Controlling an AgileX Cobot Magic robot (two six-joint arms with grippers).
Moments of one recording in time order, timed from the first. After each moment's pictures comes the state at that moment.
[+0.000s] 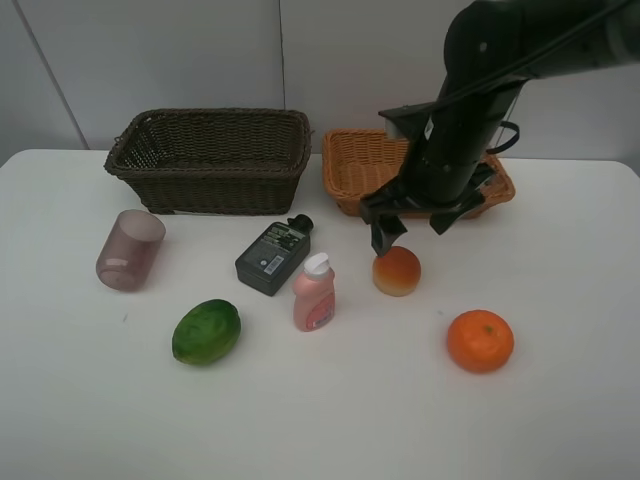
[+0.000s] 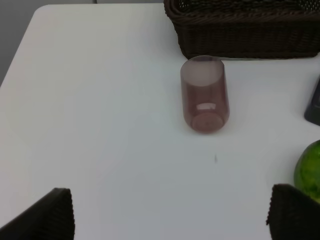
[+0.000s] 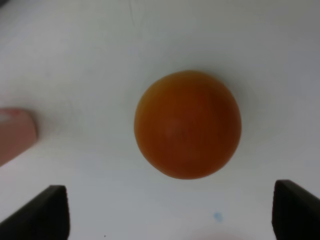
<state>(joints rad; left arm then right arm) 0.05 -0.01 -0.51 0.03 1.06 -0.01 0.52 1.86 -1.28 -0.06 0.93 0.11</state>
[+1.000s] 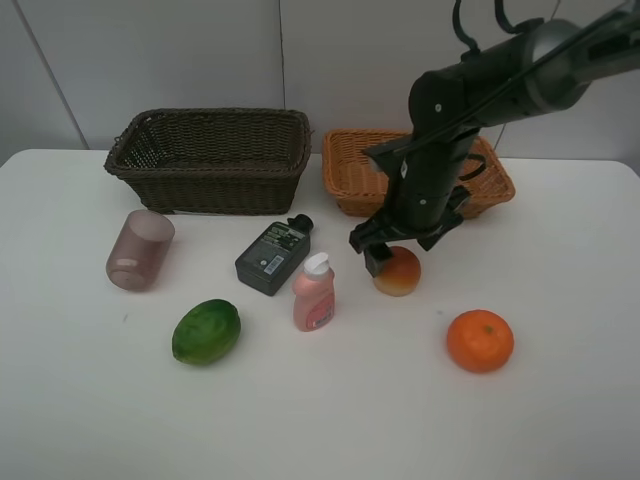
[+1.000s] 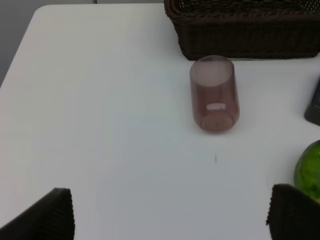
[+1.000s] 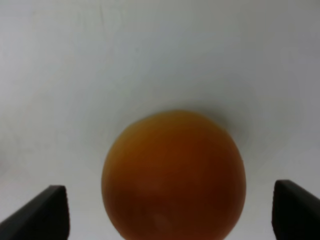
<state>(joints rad) 0.05 -0.01 -0.51 0.03 1.06 -0.01 0.52 2.00 -1.29 -0.13 0.83 0.10</state>
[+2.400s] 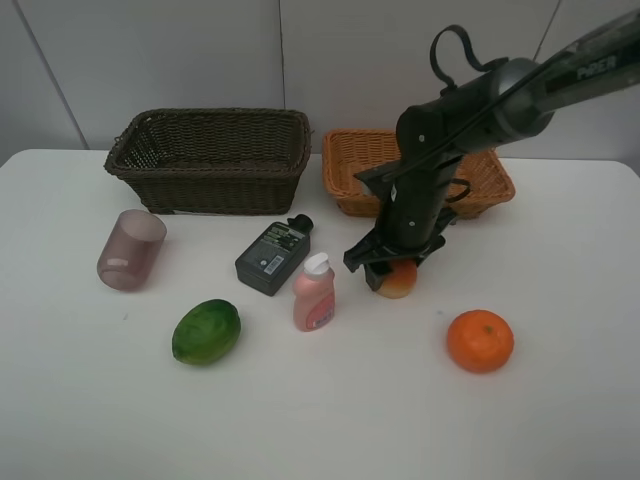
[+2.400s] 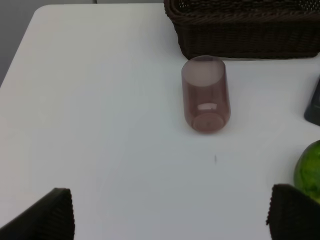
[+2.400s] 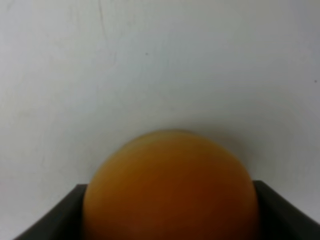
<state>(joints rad) 0.05 -0.01 -0.51 0.03 1.06 -0.01 0.52 2.09 -1.29 -0.12 0.77 0.09</state>
